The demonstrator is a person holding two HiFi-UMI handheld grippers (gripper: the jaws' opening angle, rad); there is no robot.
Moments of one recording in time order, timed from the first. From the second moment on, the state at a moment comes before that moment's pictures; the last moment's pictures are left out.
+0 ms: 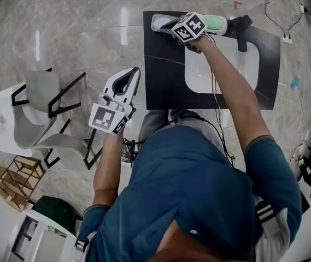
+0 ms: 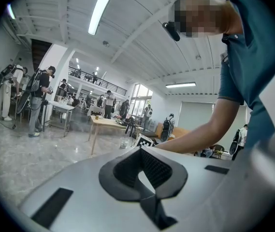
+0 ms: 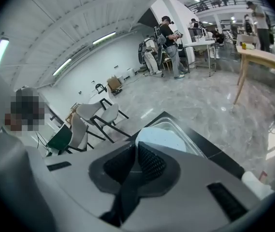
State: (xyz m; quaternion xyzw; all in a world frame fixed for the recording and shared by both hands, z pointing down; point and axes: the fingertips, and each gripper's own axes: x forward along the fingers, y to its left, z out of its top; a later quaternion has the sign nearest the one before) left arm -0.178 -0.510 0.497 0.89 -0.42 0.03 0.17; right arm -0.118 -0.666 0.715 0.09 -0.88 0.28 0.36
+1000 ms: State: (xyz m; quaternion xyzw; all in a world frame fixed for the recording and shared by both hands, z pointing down) left arm -0.176 -0.508 0.491 0.89 -0.42 0.03 0.16; right arm -0.118 -0.658 0.673 0.13 -0.93 0.21 0.28
